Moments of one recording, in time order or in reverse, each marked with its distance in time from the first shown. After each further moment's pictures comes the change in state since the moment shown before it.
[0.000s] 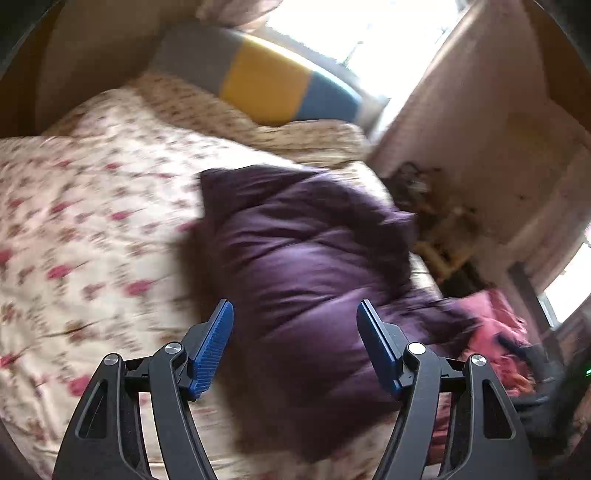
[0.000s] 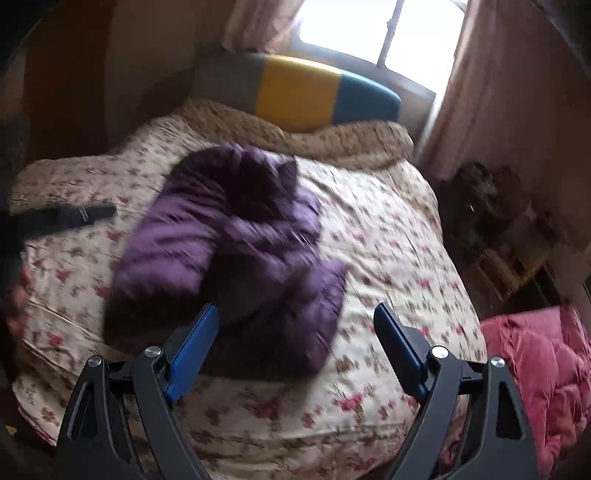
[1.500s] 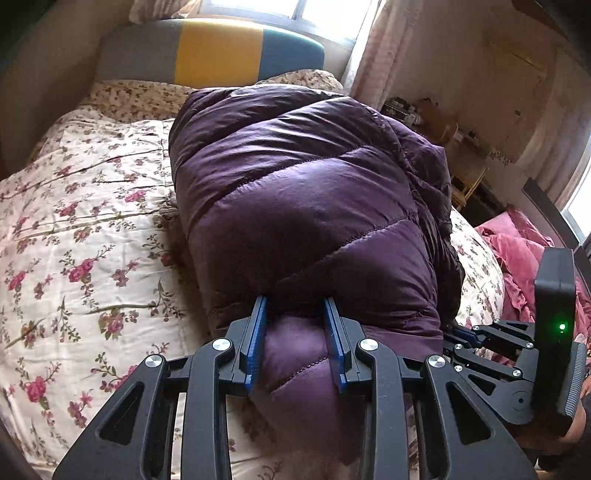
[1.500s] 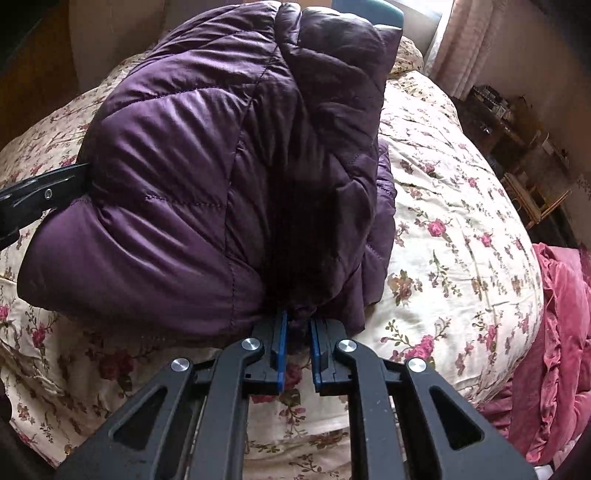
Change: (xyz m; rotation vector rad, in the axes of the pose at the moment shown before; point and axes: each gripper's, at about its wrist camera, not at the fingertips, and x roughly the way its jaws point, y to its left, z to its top) left arm 0.078 -0.049 -0.057 0.265 0.121 0.044; right arm 0.116 0.002 -0.068 0.101 0.306 0.023
